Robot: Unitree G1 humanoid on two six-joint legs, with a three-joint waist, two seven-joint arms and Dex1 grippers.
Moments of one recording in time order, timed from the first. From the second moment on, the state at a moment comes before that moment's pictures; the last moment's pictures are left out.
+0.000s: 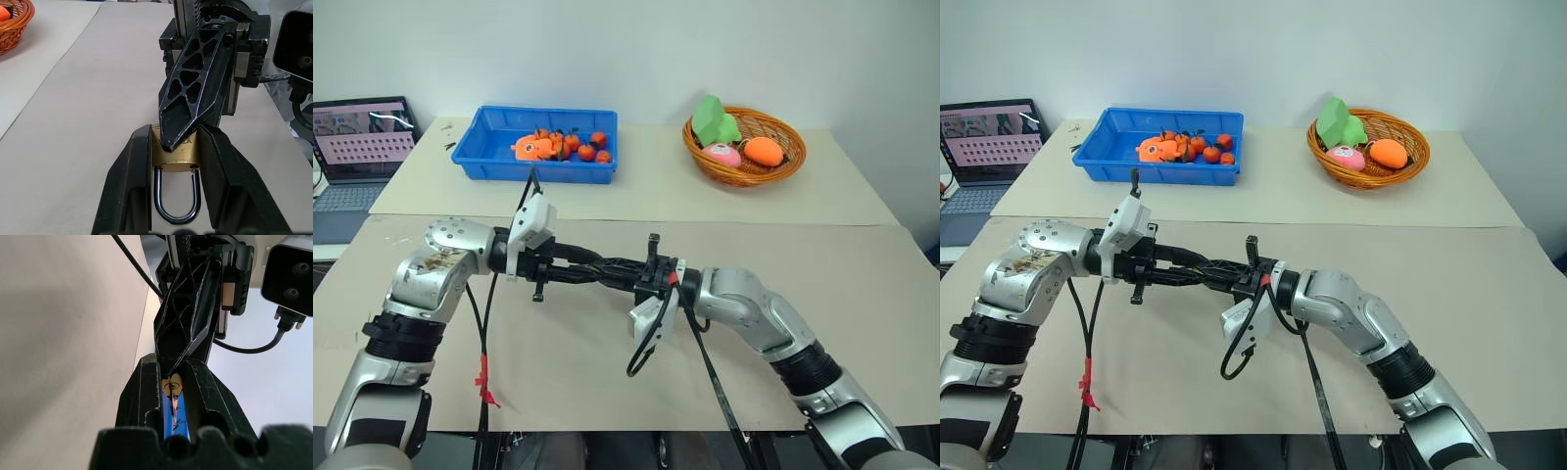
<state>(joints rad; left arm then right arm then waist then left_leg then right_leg) -0.61 0.74 -0.12 -0.01 -0.47 0.44 -1.36 -0.55 -0.46 0.42 -0.11 -0.59 -0.56 0.52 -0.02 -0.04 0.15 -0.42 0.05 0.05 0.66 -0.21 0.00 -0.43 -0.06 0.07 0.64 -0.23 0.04</state>
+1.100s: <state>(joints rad) -0.63 0.74 0.04 0.11 -0.56 0.68 -1.24 -0.54 -0.47 0.37 -0.12 -0.59 -0.49 0.49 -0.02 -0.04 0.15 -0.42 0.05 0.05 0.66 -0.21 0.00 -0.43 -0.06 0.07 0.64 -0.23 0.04</state>
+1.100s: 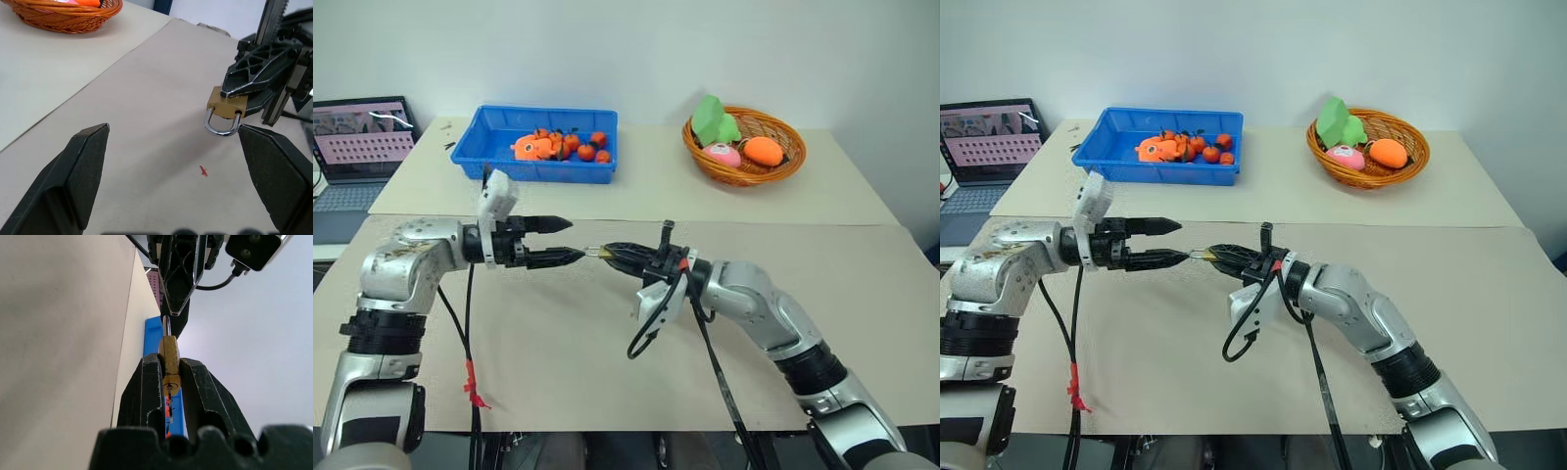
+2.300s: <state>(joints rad) -0.77 0.70 -0.06 0.21 -0.51 0.61 -1.37 -0.50 -0.49 0.38 -0.15 -0.62 -0.50 0.48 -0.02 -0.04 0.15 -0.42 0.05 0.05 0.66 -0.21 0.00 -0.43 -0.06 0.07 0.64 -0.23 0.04</state>
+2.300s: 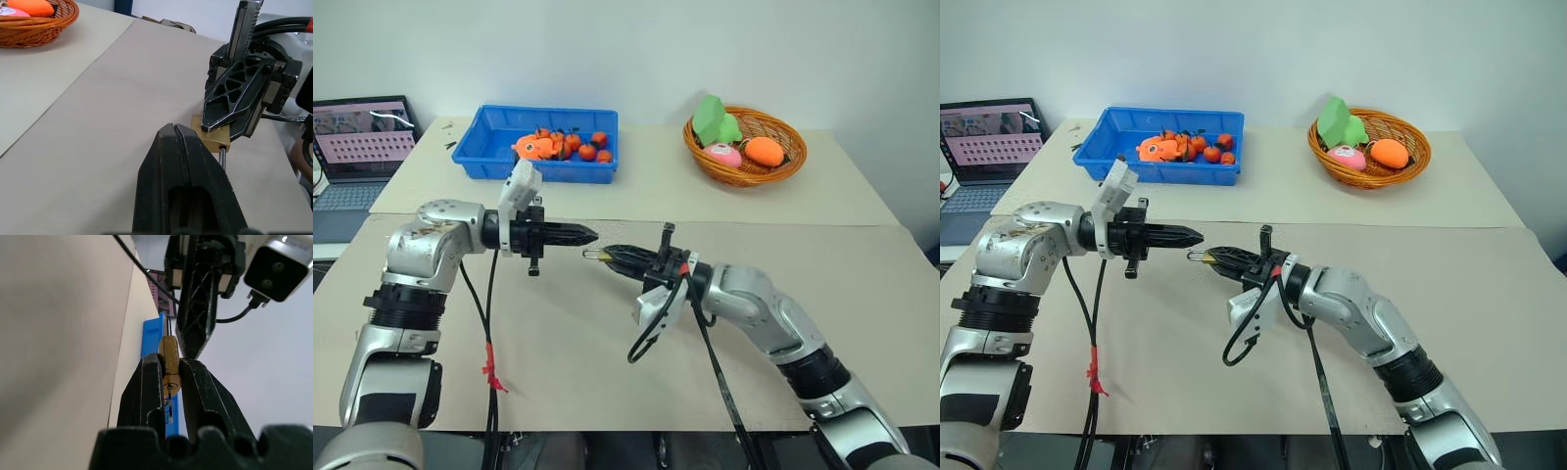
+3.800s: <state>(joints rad) -0.75 0.70 -0.06 0.14 -0.51 0.63 -1.37 -0.55 -0.48 0.35 -0.14 -0.60 -0.45 0.48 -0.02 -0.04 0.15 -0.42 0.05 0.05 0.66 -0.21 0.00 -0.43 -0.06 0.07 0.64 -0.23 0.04</state>
